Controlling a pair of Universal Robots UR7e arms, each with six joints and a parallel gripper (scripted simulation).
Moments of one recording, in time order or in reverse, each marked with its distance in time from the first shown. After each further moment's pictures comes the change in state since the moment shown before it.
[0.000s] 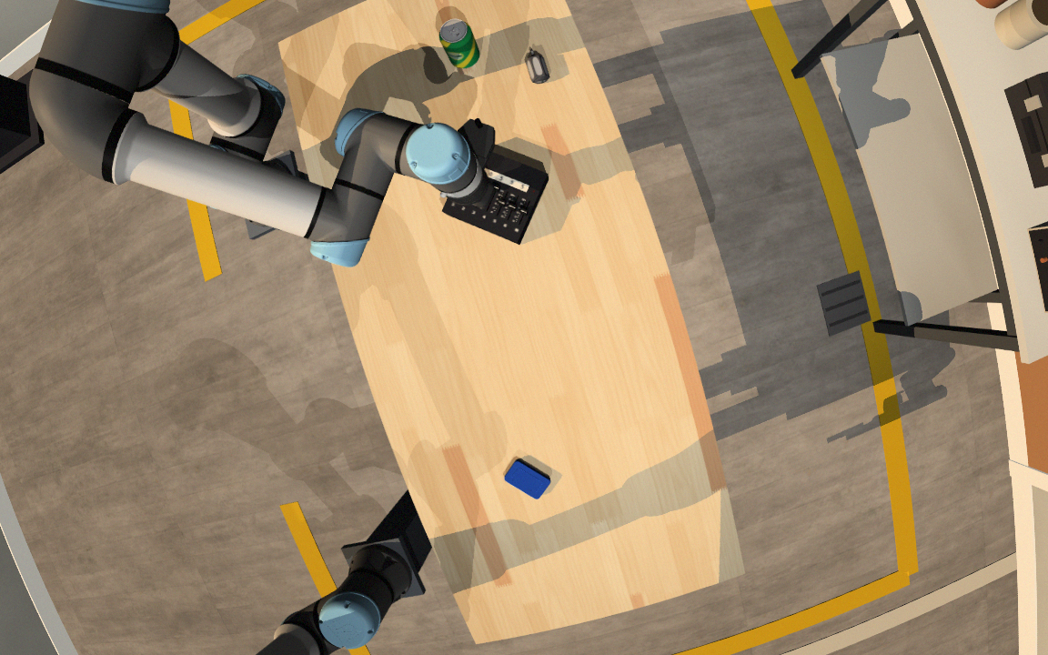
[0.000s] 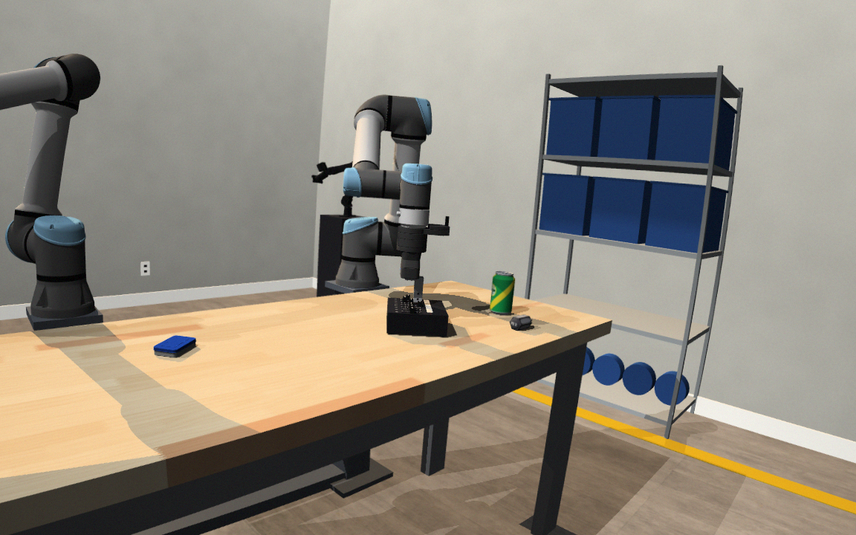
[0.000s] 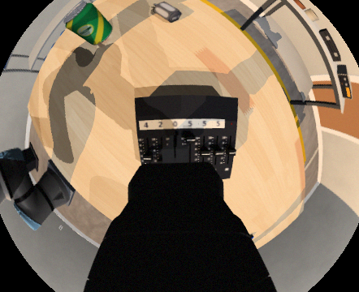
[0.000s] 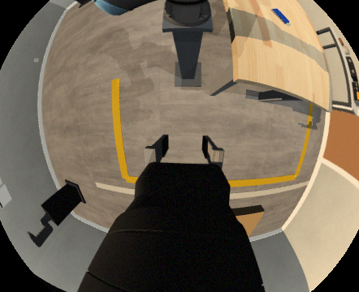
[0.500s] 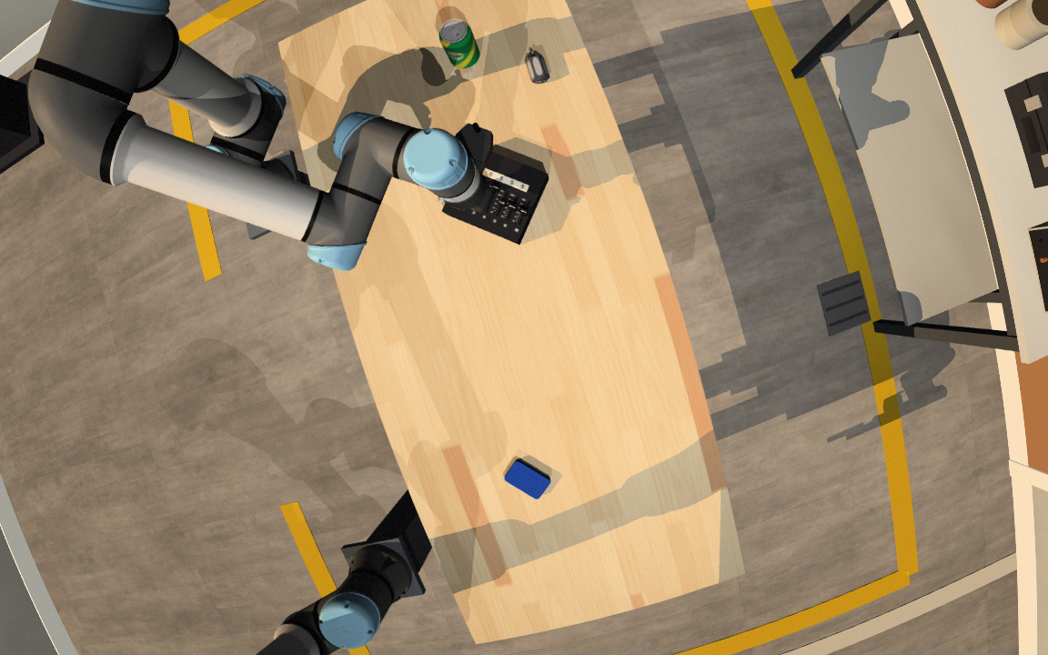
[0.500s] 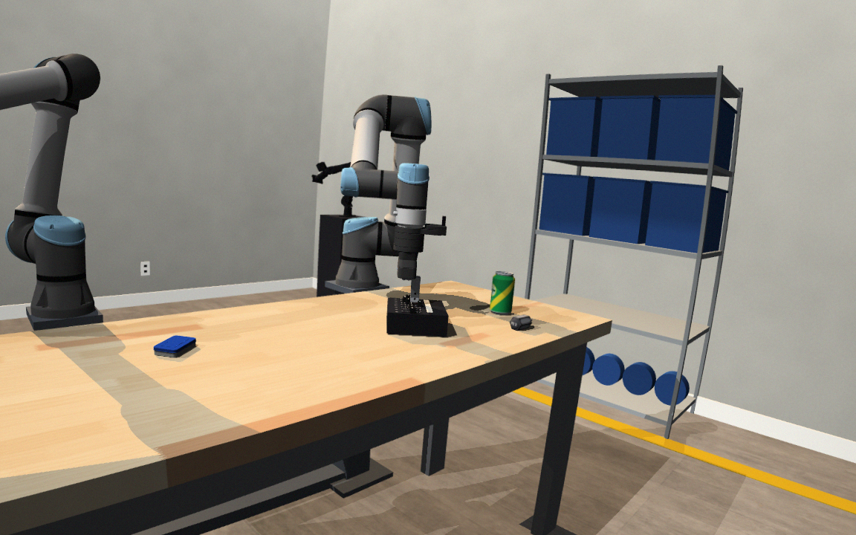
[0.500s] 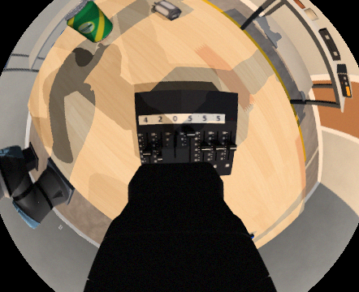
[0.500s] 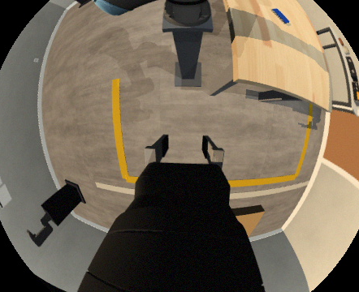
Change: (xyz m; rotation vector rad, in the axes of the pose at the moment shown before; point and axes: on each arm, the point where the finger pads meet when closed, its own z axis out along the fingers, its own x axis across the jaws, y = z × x) left arm 0.000 0.008 0.000 0.000 0.000 0.000; right arm 0.000 0.000 0.000 0.000 0.000 0.000
